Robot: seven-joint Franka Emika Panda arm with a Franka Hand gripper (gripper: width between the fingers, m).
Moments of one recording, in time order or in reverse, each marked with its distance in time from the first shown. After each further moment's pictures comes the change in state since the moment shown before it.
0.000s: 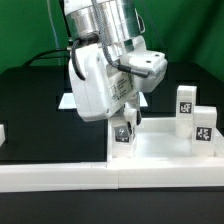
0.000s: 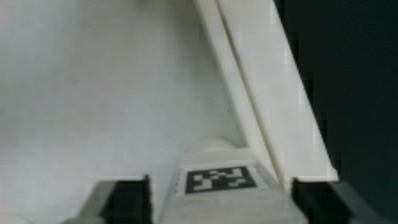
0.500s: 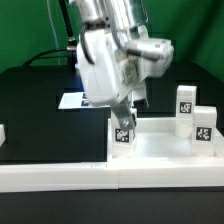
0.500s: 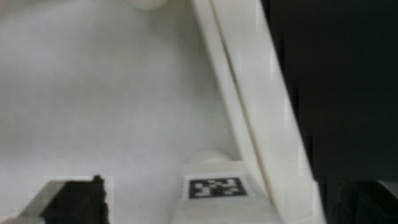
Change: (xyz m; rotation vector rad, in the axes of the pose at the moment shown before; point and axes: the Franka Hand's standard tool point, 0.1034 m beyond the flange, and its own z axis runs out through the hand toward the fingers) arm -0.019 -0.005 -0.036 0.023 -0.030 -0.084
